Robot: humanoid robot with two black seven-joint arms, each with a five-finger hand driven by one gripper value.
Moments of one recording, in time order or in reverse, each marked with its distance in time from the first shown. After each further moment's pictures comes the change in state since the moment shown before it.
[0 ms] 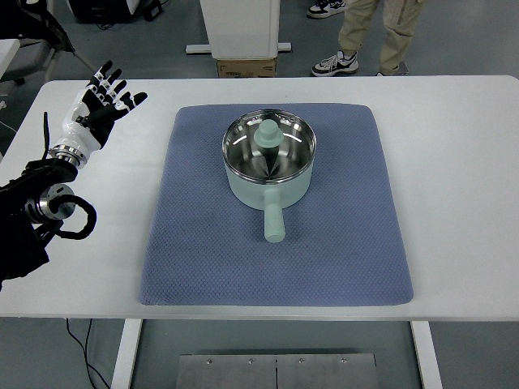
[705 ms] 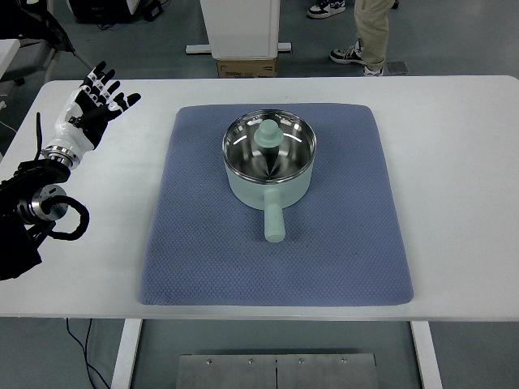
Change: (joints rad) left arm 0.004 0.027 0.000 -0.009 0.007 -0.008 0.000; right arm 0.000 0.000 0.000 0.000 0.000 0.000 0.000
